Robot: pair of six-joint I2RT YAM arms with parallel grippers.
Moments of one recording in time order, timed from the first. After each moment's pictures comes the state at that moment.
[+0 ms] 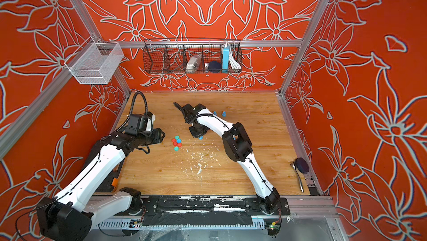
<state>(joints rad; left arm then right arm) -0.21 1.08 0.93 -0.73 0.09 -0.39 0.79 2.38 2.14 -1.23 0.07 0.25</state>
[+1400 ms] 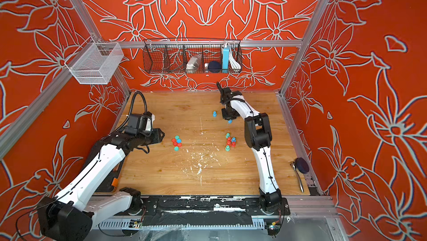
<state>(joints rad) -0.19 1.09 0.93 -0.73 0.10 -0.39 0.34 2.37 2.10 -1.12 0.10 0.19</state>
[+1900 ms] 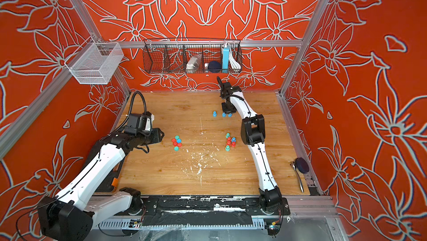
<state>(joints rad) -0.18 1.09 0.93 -0.73 0.10 -0.39 0.32 2.59 2.51 -1.27 0.12 0.17</state>
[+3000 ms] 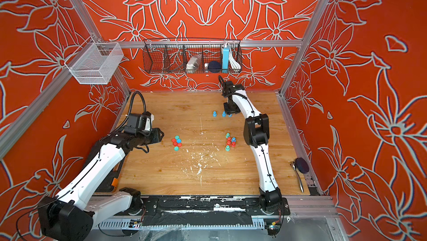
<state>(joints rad) -0.18 1.09 0.93 -0.73 0.10 -0.39 0.31 2.39 2.31 -1.30 0.12 0.15</state>
